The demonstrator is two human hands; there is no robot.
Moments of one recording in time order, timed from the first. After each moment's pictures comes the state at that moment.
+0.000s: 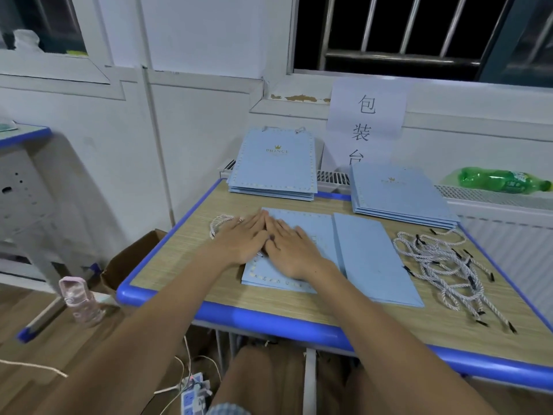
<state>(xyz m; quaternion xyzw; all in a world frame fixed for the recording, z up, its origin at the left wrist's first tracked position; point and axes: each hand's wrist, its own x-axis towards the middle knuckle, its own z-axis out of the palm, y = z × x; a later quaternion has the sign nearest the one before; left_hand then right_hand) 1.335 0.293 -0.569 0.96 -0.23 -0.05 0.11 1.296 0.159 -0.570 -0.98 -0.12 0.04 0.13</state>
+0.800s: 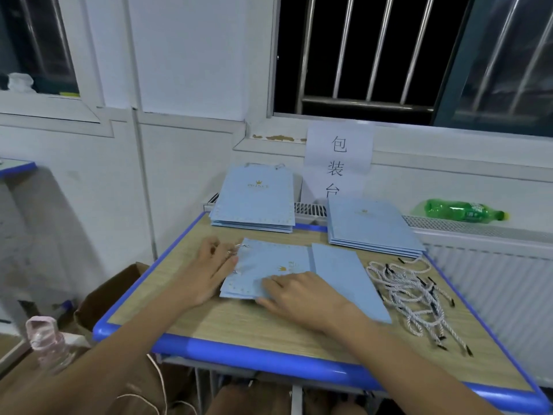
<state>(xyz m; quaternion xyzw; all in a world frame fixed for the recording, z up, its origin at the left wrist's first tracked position) 1.326 0.327 -0.579 0.91 -0.26 0.09 0.31 1.234 0.121 -0.543 -0.93 -0.29 -0.20 -0.09</state>
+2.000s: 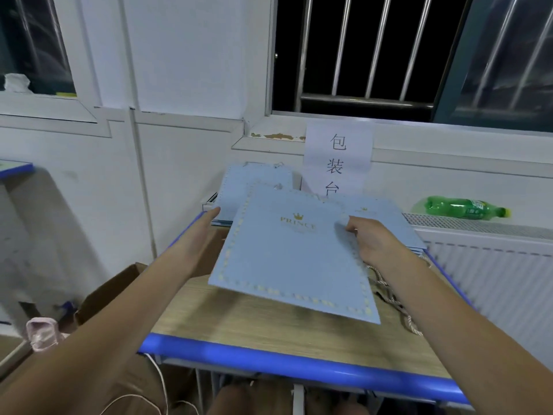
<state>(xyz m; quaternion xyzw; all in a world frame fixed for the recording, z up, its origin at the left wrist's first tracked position) 1.315 0.307 -0.494 0.55 0.00 -0.25 0.80 1.279 0.026 -0.486 -0.65 0.19 -0.09 0.74</state>
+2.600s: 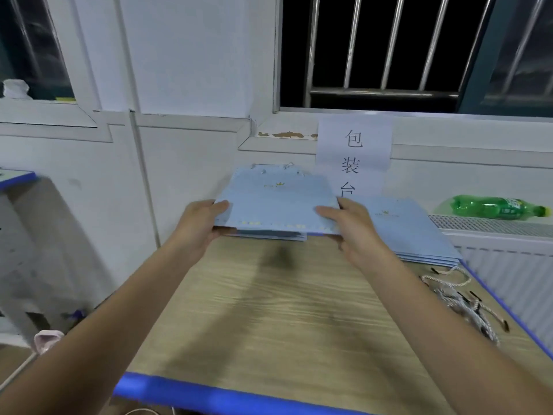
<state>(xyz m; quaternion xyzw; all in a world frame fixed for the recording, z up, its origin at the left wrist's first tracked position) 1.356 0.307 -0.470 0.65 -0.05 0.01 0.76 1.321 0.083 -0.470 -0.65 0.06 -0.14 0.74</state>
